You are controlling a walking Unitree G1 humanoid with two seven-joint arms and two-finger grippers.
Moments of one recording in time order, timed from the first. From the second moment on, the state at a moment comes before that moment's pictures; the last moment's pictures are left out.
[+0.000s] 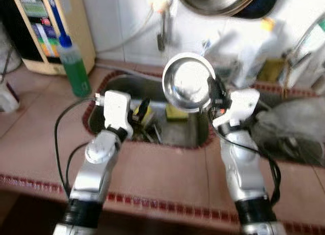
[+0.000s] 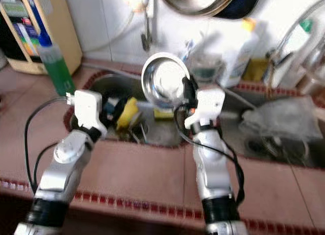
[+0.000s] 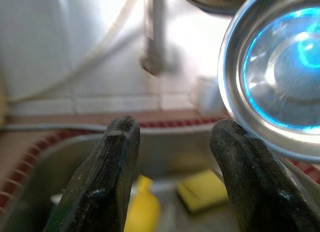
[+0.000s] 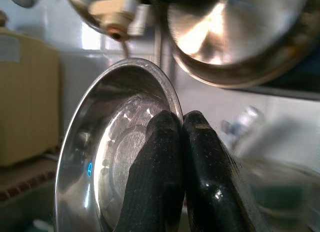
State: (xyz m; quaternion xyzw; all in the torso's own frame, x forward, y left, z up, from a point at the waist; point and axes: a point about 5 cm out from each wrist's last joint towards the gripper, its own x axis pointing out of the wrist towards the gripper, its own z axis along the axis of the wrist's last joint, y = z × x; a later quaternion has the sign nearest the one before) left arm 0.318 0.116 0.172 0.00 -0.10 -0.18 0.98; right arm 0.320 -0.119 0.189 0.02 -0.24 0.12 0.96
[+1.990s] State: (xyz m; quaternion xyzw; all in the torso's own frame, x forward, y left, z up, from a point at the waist) left arm 0.238 0.090 0.166 0.05 -0.06 -0.36 0.93; right arm 0.351 -0.136 0.151 0.13 -0.05 0.12 0.98
